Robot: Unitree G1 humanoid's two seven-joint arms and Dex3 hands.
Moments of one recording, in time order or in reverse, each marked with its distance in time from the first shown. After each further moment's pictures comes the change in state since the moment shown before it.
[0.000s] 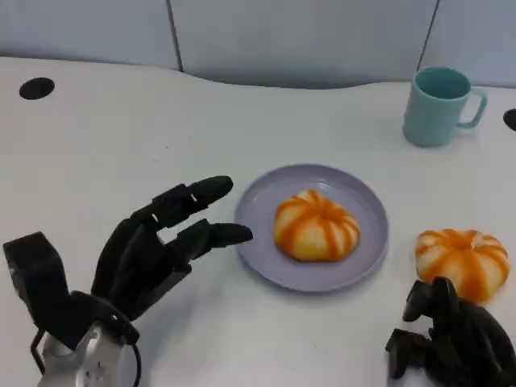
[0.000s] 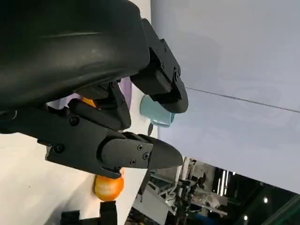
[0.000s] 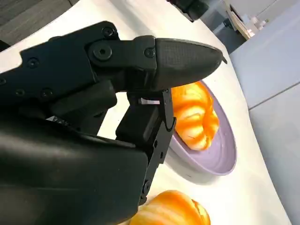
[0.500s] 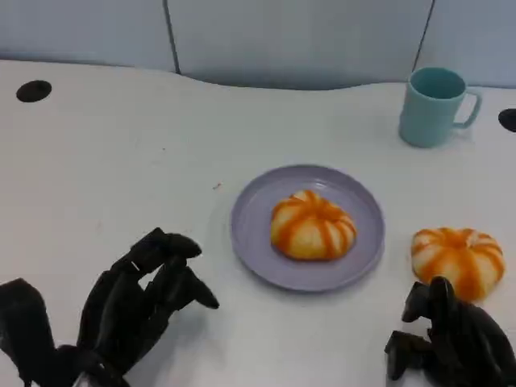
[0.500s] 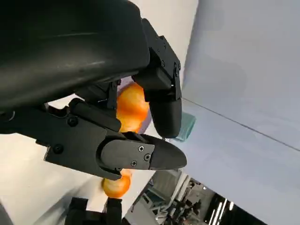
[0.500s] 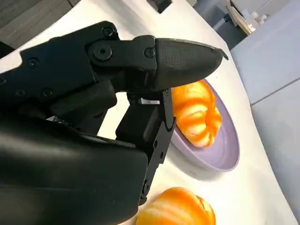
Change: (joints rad) left arm 0.223 -0.033 0.029 -0.212 -0.008 0.193 0.138; right arm 0.006 0.002 -0.001 -0.020 0.003 0.031 -0.024
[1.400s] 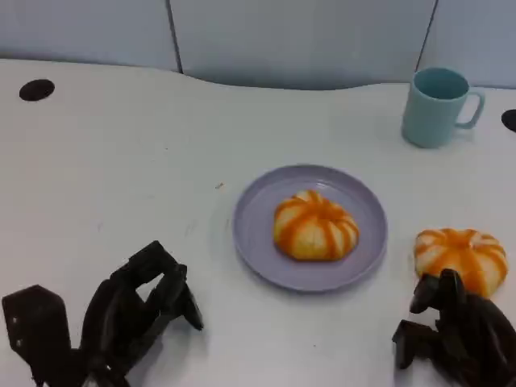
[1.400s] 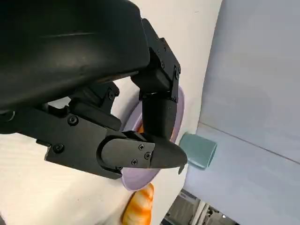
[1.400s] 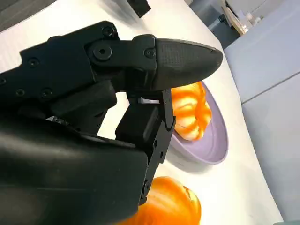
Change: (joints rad) left arm -0.107 -0.005 0.029 0.282 0.094 -0.200 -0.006; right arm -0.054 -0.012 -0.031 0.103 -0.011 -0.082 0.053
